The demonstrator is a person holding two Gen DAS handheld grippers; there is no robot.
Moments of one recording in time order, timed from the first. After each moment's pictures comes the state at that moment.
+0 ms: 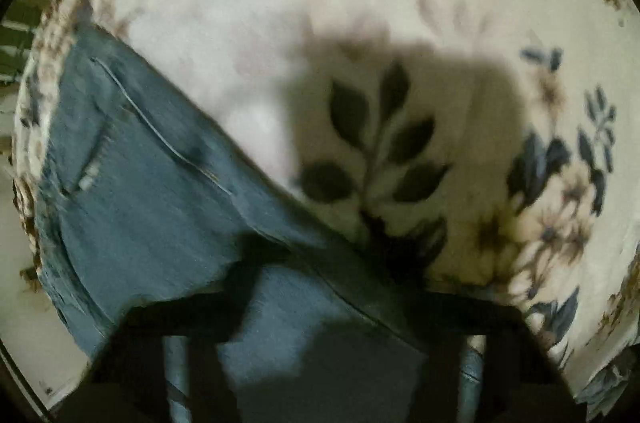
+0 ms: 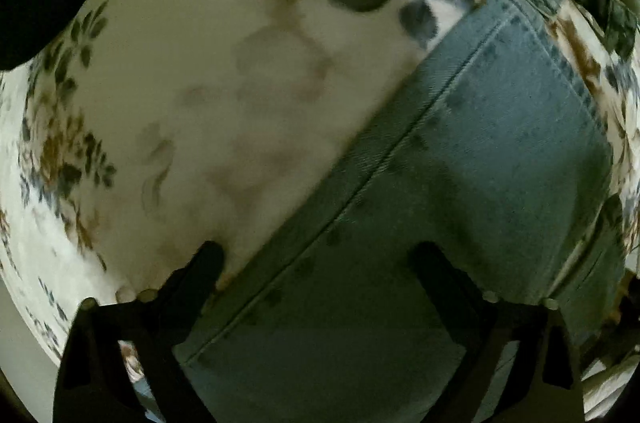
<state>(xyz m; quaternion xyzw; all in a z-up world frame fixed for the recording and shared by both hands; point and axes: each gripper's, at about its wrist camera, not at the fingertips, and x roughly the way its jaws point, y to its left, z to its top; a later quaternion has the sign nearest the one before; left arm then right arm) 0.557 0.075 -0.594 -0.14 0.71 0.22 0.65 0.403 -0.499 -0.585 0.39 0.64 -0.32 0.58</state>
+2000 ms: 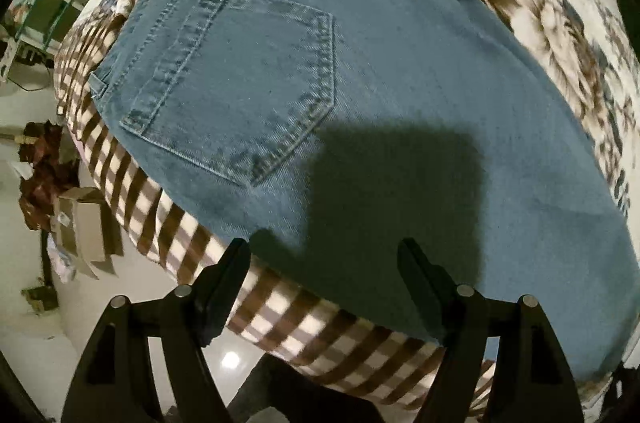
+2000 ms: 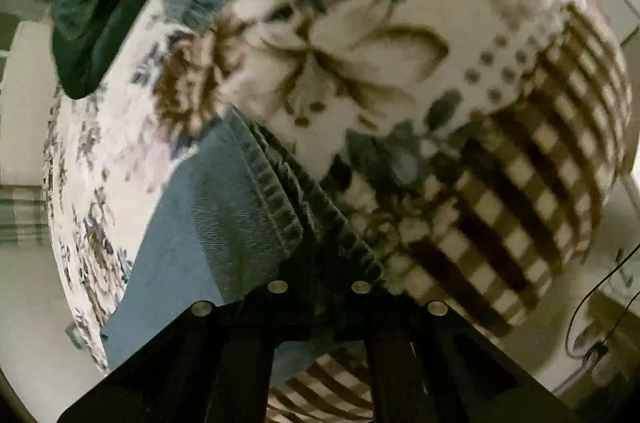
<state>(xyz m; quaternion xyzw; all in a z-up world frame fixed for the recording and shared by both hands) 0.186 0.035 -0.521 -0.09 0.68 0.19 0.70 0.024 -0.621 -0.539 0.42 0.52 -0.23 0.71</state>
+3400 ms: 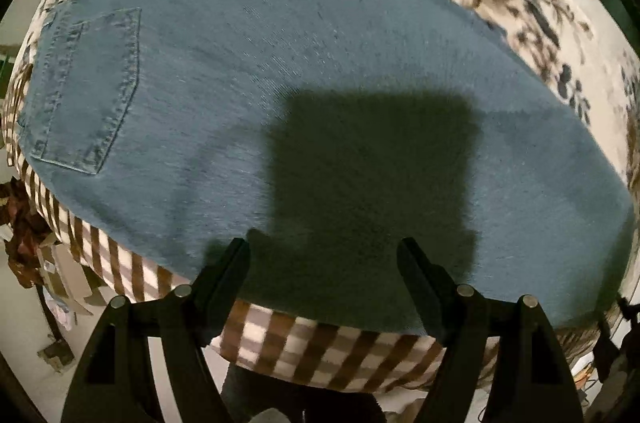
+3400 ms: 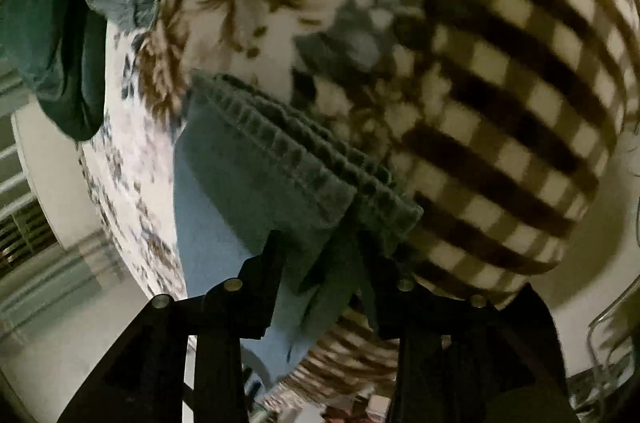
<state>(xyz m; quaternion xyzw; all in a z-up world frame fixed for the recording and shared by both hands) 0.193 -0.104 -0.564 -0.05 0.72 0.07 0.69 -0.008 -0.619 -0.589 0.64 0.49 -0.19 0.56</state>
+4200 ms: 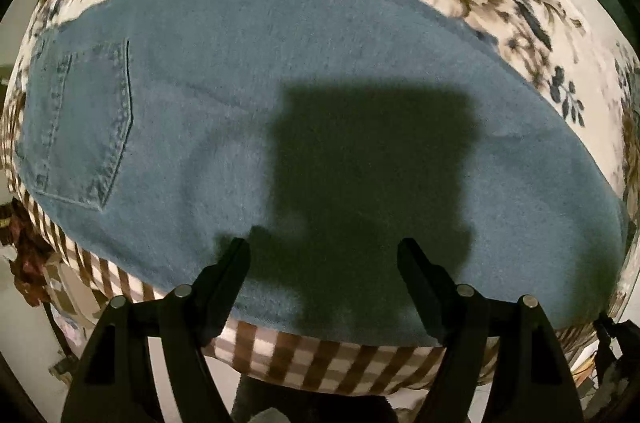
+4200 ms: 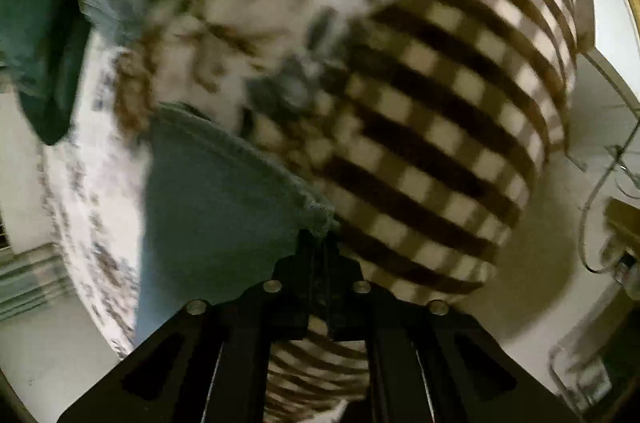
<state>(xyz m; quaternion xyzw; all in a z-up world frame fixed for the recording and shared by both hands) 0.228 -0.085 -0.551 -0.03 0.72 0.04 0.69 -0.033 -0.625 -0.559 0.53 0.56 -0.28 0.58</state>
